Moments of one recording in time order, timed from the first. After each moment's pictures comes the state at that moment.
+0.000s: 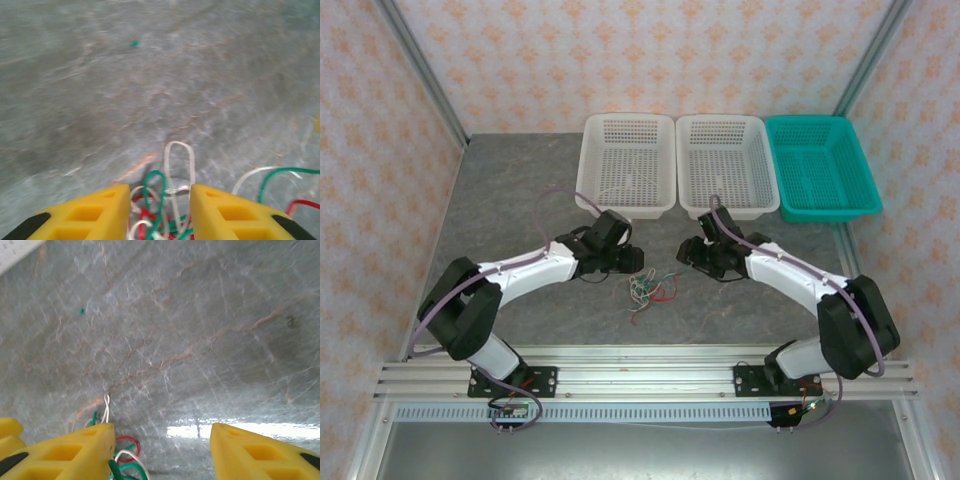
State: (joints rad) left arm -0.65 1.58 0.96 -0.32 0.16 -0.58; right arm 0.52 1.40 0.82 -0.45 -0.19 0.88
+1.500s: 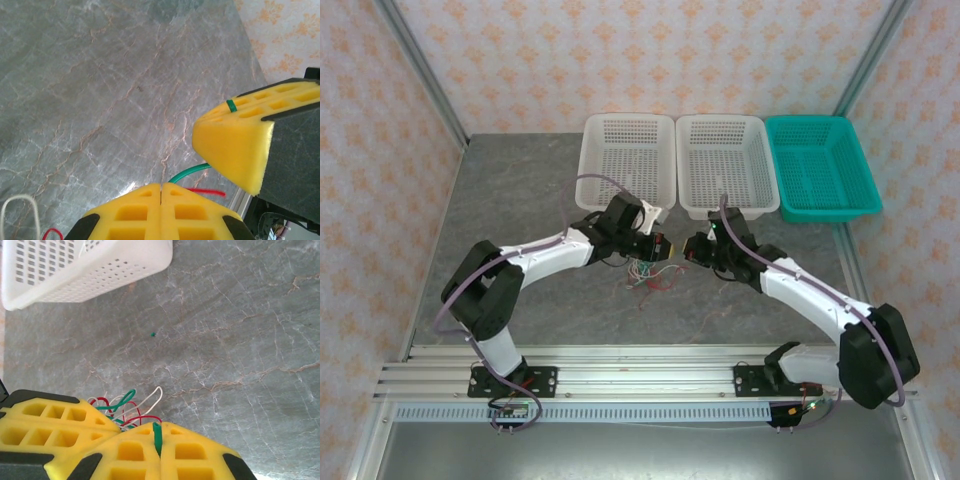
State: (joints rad) left arm -0.64 1.72 1.08 -0.12 0.52 -0.48; right arm 0.52 1.24 0.74 -0.29 -0.17 0.79
